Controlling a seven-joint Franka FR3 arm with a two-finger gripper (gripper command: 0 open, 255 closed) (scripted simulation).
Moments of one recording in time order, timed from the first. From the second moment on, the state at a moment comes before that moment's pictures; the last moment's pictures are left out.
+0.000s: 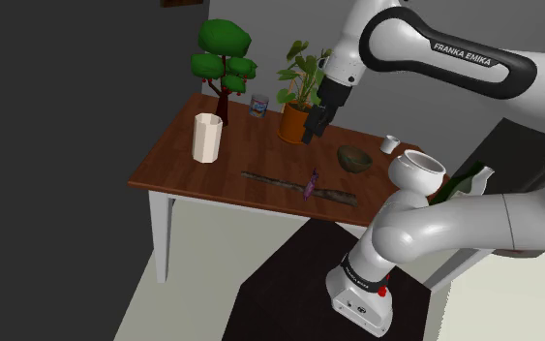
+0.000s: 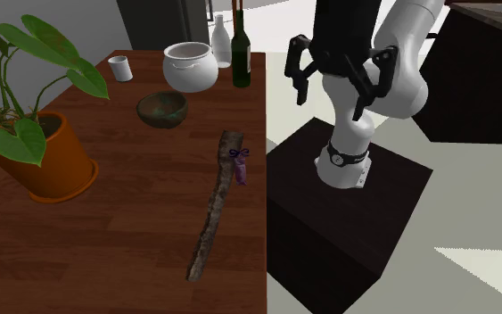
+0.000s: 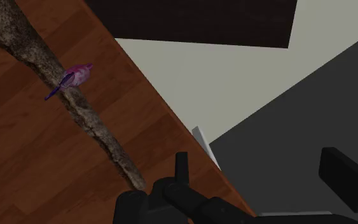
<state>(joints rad) 0.02 -0.83 0.00 -2.43 0.08 1.62 -0.08</state>
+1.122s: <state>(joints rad) -0.25 -0.86 -0.11 -2.82 -0.11 2.10 0.03</state>
